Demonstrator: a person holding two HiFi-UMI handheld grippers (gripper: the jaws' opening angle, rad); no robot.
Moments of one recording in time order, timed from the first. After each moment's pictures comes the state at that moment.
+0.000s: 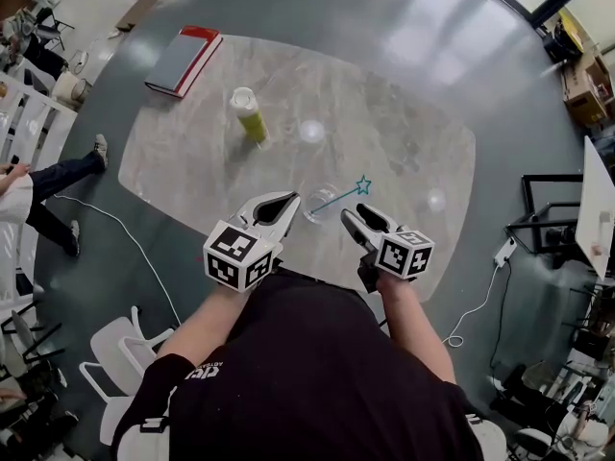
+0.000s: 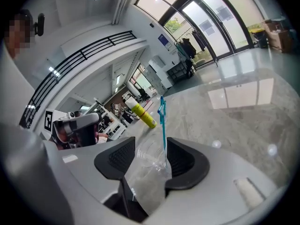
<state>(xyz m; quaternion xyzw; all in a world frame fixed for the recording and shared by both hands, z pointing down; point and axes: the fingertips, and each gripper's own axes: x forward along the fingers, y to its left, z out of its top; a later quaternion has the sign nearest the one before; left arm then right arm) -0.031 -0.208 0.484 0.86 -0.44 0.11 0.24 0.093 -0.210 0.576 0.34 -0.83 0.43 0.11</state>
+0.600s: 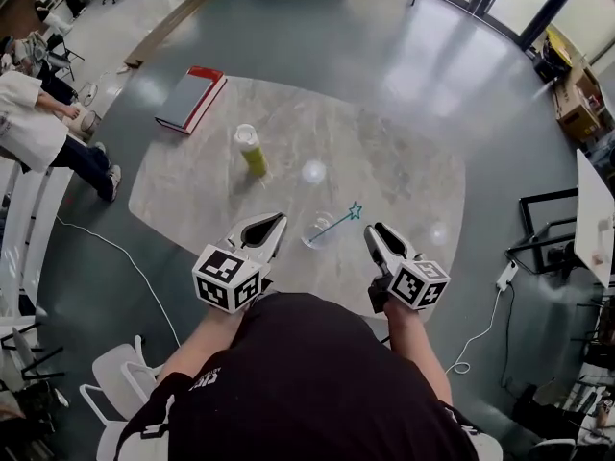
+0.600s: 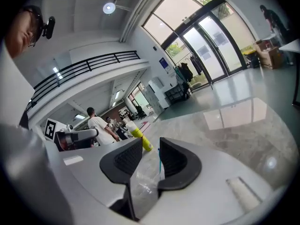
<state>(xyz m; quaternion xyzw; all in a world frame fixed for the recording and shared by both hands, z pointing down) -0.048 -0.202 0.437 0.85 -0.47 0.09 0.21 0.143 -0.221 0.500 0.42 -0.84 0.35 0.02</state>
